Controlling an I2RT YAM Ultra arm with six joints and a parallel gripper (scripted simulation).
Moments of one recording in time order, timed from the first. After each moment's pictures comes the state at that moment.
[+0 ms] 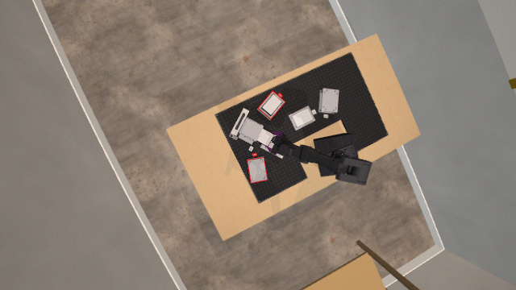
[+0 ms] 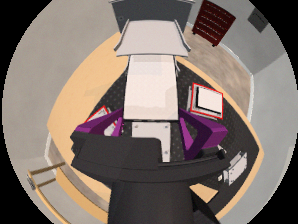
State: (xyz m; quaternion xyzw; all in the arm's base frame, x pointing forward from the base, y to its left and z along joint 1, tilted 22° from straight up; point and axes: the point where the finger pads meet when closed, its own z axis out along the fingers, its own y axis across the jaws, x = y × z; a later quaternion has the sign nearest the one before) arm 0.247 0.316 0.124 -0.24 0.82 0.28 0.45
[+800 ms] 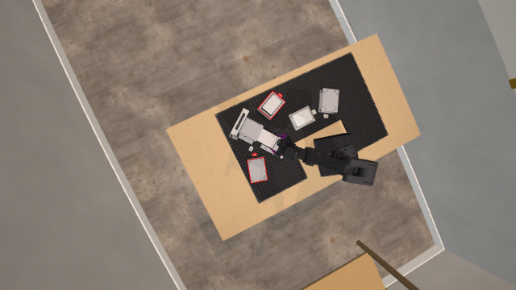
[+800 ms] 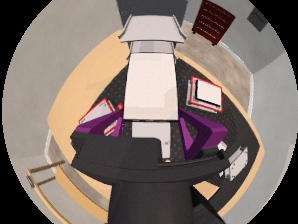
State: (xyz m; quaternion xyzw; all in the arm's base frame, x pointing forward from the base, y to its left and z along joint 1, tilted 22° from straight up) arm 0.224 0.299 0.115 -0.24 0.82 0.28 0.44
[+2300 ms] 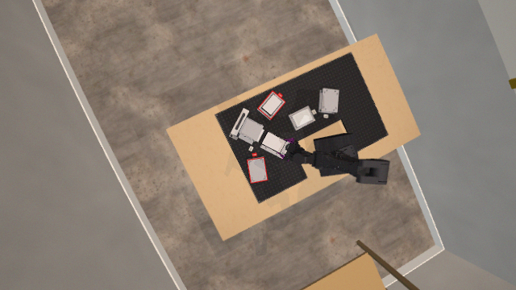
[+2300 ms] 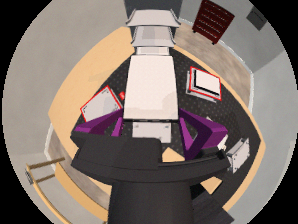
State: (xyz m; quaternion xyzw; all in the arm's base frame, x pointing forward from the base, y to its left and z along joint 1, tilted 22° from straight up) arm 0.183 0.270 0.100 -0.25 0.82 0.28 0.44
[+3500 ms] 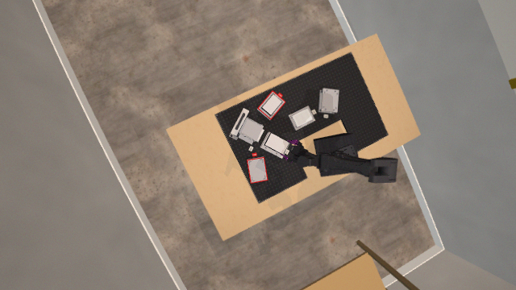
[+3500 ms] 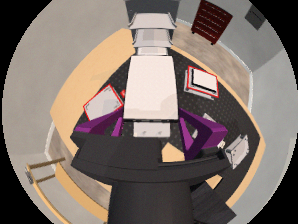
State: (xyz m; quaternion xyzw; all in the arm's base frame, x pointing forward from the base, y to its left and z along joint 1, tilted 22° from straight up) arm 0.168 0.254 0.108 -0.24 0.81 0.28 0.45
